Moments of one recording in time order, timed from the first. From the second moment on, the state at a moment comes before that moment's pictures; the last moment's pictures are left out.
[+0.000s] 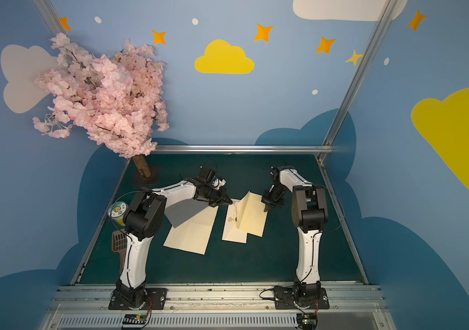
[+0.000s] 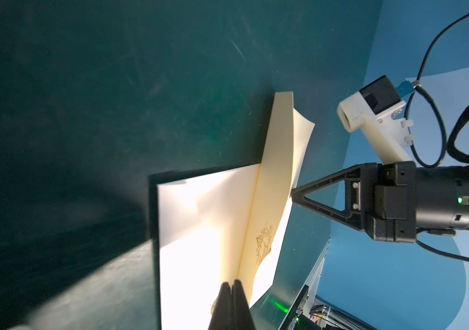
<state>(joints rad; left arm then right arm) -0.49 2.20 1.57 -0.39 0.71 -0.70 0.19 2.19 1.65 -1.16 -0.35 0.41</state>
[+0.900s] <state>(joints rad) -0.67 2.34 1.80 -0.41 0.76 -0.77 0.19 2.20 1.66 -1.18 -0.38 0.39</state>
